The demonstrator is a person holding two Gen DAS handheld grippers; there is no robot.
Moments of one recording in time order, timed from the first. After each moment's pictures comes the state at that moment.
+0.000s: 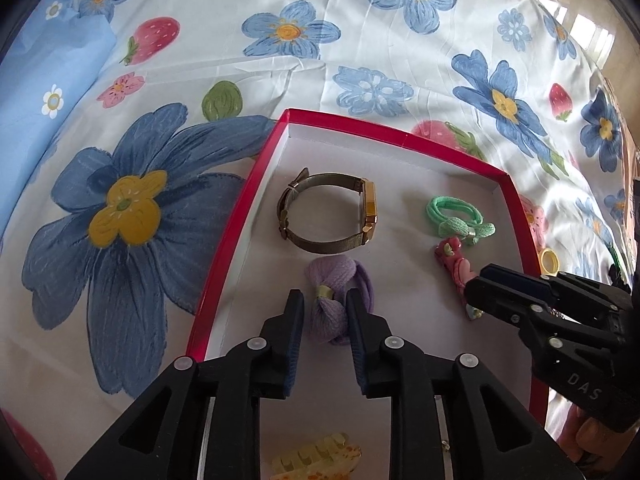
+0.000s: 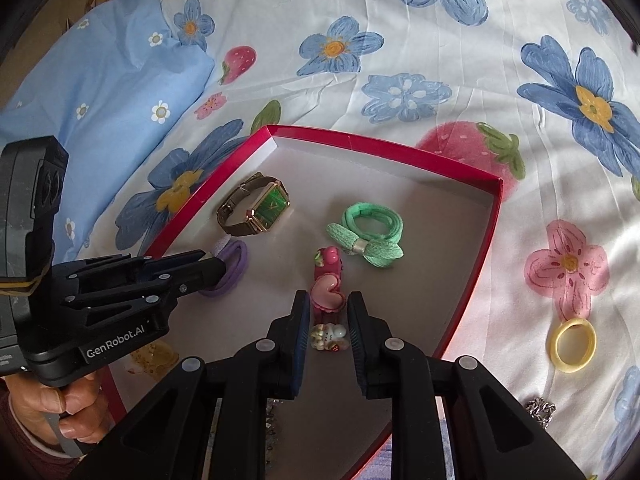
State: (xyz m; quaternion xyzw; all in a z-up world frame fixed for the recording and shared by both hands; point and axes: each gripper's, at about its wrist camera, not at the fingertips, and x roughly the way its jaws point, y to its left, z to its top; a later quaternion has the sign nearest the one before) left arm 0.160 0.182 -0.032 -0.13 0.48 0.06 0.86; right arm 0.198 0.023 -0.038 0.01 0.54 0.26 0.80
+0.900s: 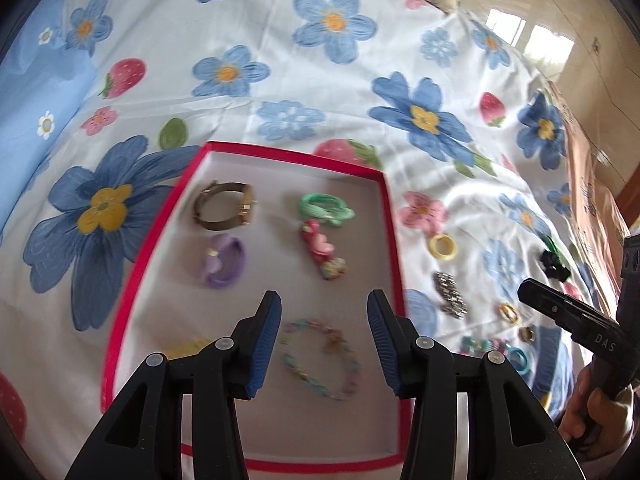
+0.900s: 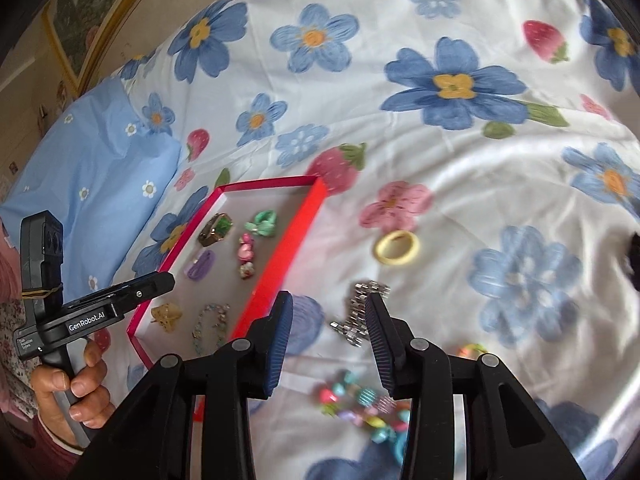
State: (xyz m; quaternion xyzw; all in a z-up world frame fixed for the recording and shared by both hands) left arm 0.077 0.116 0.035 -0.13 0.43 0.00 0.89; right arm 0.116 -0.137 0.033 0.11 0.49 0.17 0.85
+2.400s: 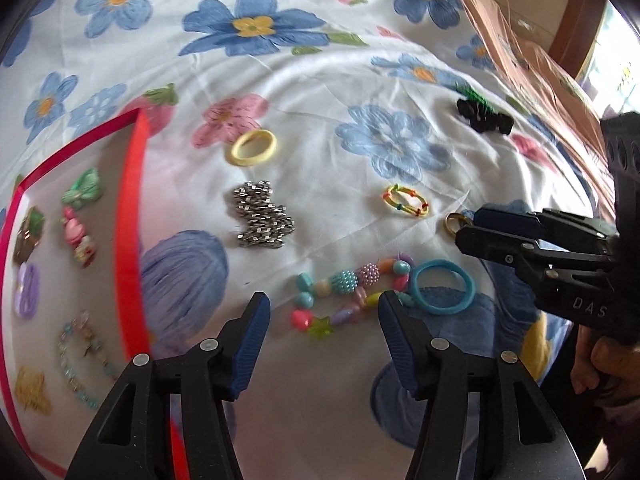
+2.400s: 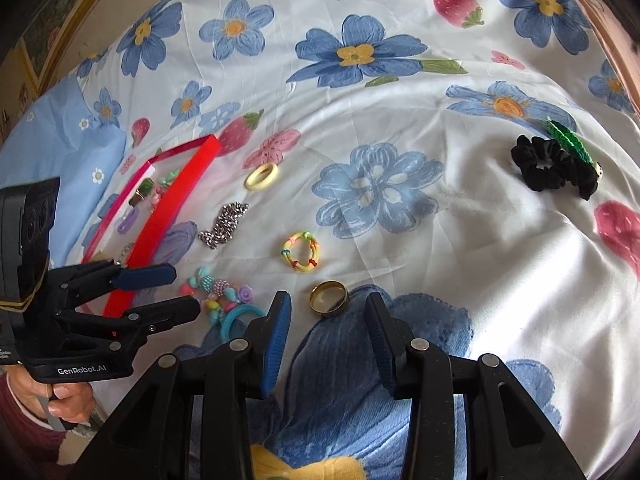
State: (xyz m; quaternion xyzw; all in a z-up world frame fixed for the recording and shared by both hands) left arm 0.135 -0.045 -0.036 0.03 0.51 -0.16 0.84; right arm 0.062 -0.217 -0.006 0.08 0.52 0.09 0.84
